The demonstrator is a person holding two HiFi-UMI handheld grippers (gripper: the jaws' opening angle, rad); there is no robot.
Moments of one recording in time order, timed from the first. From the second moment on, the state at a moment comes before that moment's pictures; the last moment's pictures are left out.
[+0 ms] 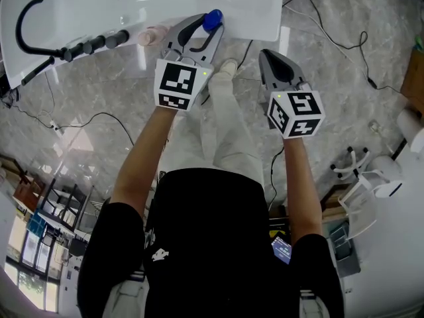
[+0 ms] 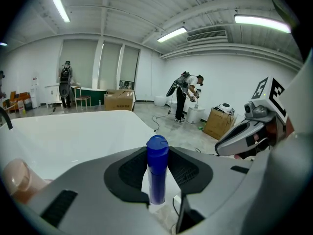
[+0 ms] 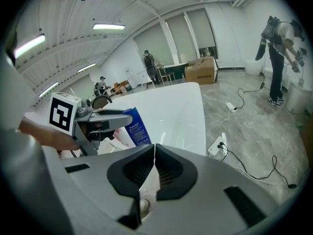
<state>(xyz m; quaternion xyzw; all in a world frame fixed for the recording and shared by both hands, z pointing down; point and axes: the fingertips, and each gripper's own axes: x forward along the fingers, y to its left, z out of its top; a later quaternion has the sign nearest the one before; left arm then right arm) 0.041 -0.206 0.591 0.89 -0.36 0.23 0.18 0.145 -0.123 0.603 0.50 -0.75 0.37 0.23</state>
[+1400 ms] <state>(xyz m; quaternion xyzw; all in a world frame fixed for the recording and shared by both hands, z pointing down) 0.061 -0.192 0.596 0.90 -0.34 0.22 0.13 0.138 -0.101 0.624 0.49 -0.74 0.40 0.22</state>
